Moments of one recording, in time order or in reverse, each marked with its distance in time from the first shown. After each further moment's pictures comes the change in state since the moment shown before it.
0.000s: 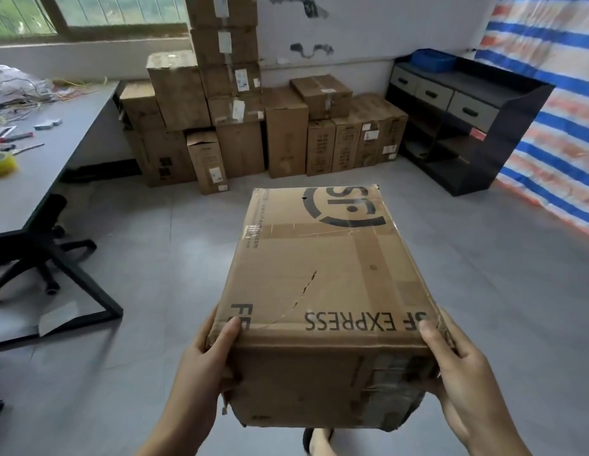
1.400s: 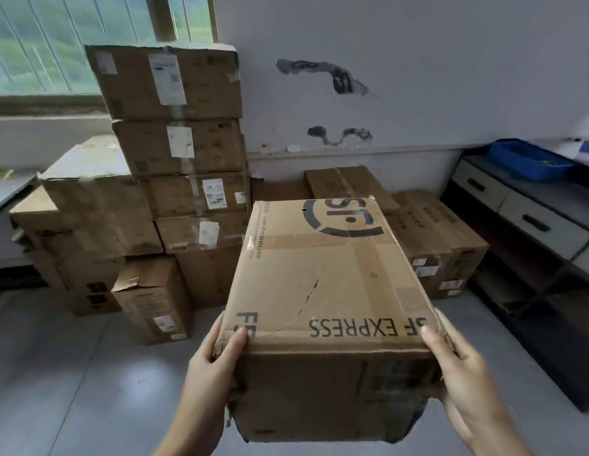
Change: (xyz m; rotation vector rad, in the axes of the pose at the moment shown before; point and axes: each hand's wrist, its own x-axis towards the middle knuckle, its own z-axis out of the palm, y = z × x) left_hand 0.923 0.377 0.471 -0.145 0.080 0.114; right_hand 1.051 -0.267 0.389 0.012 -0.177 -0.062
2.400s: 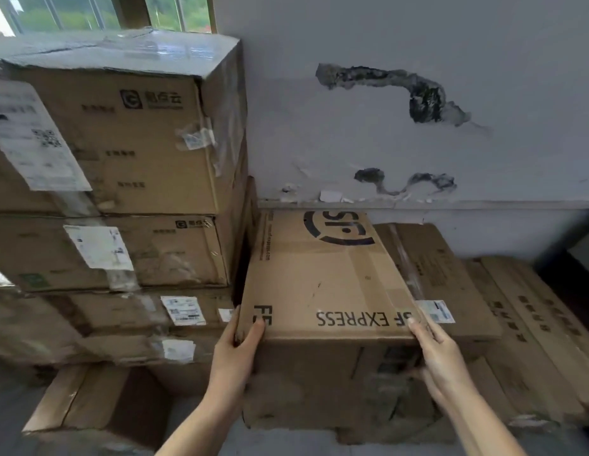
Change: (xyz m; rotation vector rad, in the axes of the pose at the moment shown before) left_hand 0.582 0.097 0.192 0.028 0.092 -0.026; right_hand 0.616 -0.032 0.249 -0.058 -0.131 0.147
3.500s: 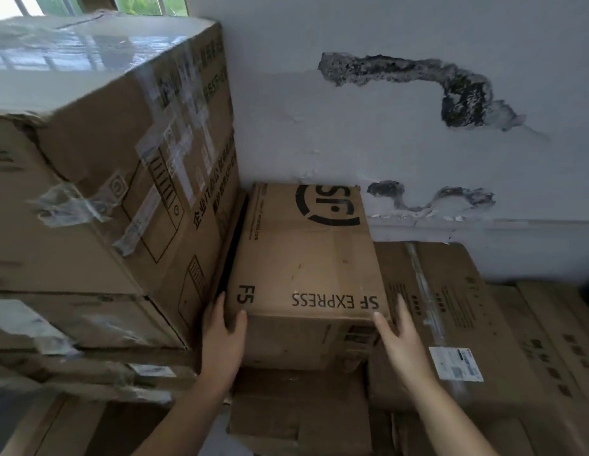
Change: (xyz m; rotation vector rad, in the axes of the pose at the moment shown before) left_hand 0.149 0.035 0.075 0.577 0.225 0.189; right_hand 0.152 -0.040 0.062 -0.454 -0.137 -0.077
